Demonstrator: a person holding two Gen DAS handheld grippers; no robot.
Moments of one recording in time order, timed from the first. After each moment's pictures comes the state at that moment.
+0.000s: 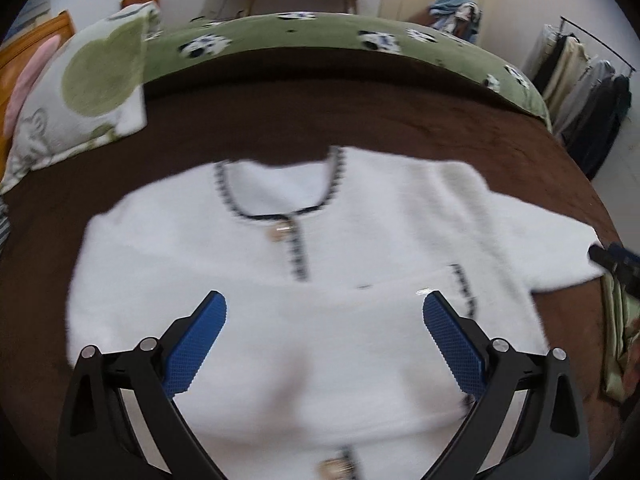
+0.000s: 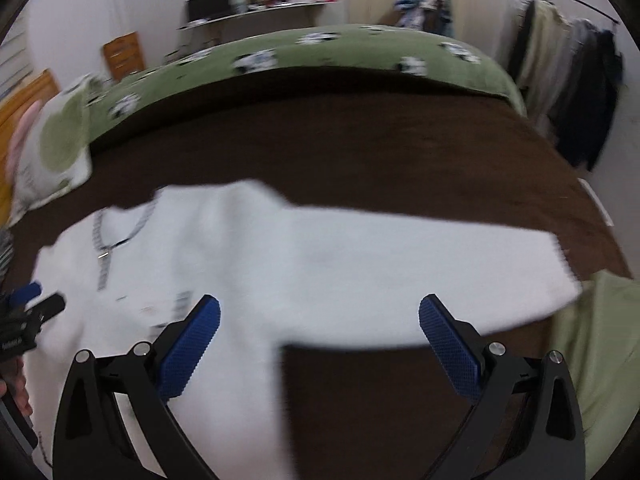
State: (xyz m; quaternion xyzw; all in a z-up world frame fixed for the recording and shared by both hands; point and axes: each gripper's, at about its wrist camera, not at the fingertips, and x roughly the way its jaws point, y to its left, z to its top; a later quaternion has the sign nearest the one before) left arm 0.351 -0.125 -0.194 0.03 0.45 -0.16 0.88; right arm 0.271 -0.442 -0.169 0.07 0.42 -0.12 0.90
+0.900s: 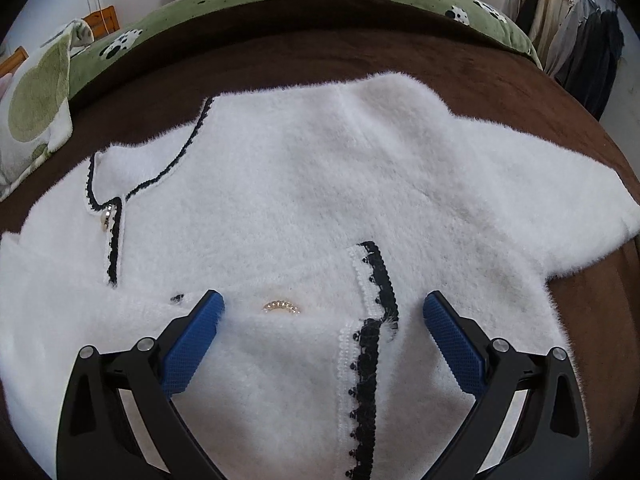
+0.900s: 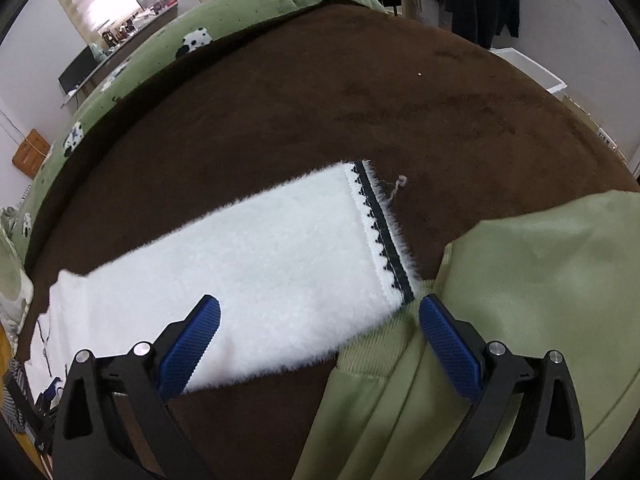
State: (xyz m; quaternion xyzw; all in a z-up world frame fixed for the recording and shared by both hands) left arm 0.348 -0.247 -0.280 0.10 0.47 -0.17 0.86; right arm 0.227 -0.722 -0.250 0.27 0.45 -0.21 0.82
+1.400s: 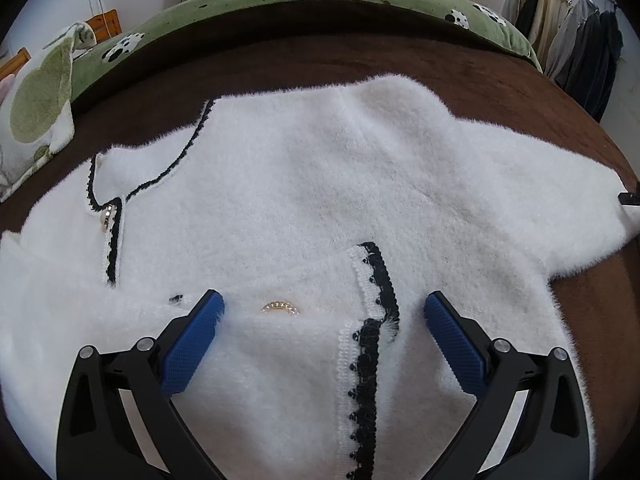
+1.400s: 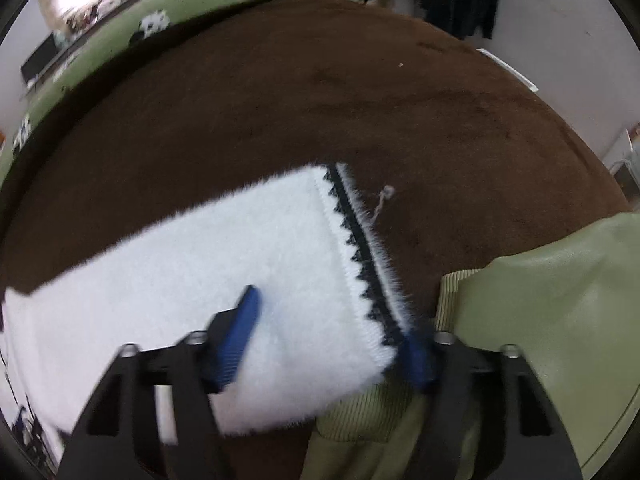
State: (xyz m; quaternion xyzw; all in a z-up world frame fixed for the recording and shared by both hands) left arm 0.346 -0.247 -0.282 0.10 0.46 -0.17 0.87; right arm 0.253 -0.731 -0.271 0.23 0.47 -0.29 0.80
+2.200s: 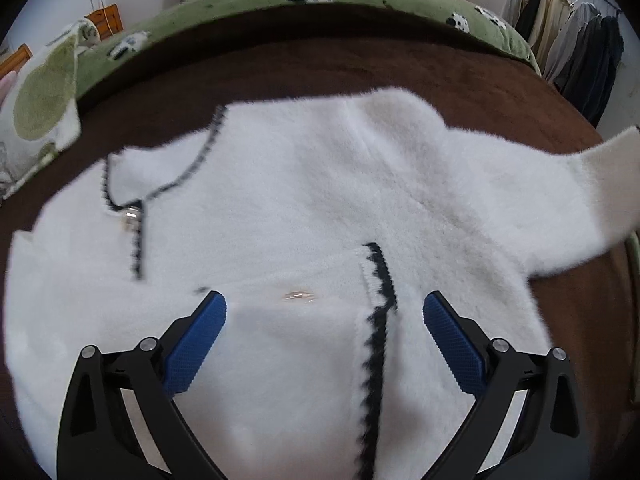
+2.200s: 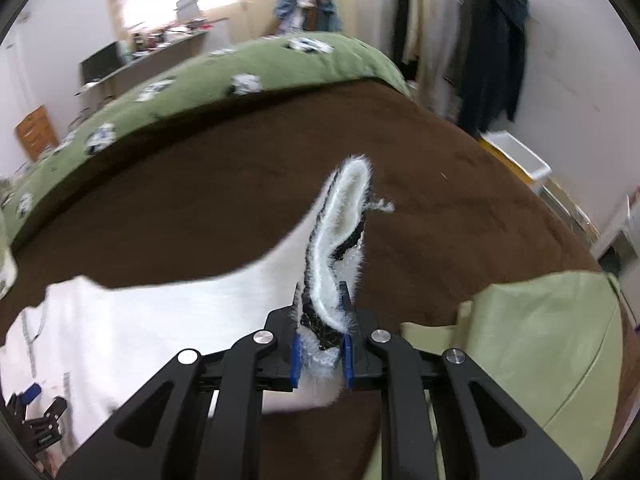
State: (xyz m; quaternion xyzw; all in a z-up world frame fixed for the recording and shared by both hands) left arm 0.341 -0.232 -0.249 0.09 0.47 -0.16 0.86; right arm 0.243 -0.624 -0.161 0.15 0.38 -0.24 0.88
